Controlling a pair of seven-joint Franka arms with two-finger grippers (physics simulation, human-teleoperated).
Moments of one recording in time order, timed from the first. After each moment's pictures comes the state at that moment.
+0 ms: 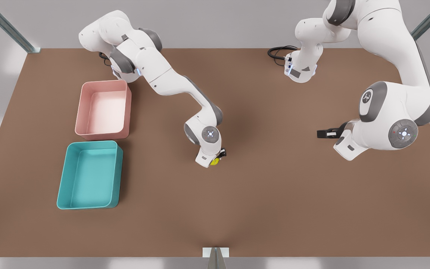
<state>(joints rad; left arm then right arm) -0.01 0.37 -0.14 -1.27 -0.04 1.24 -0.24 0.78 0.98 -0.04 -1.25 0.01 2.24 0.49</state>
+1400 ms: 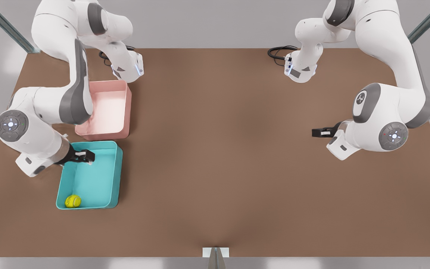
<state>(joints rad) -0.01 0.38 -0.18 -1.27 -0.04 1.21 -0.25 0.23 0.35 -0.18 -1.23 -0.02 1.55 -0.01</state>
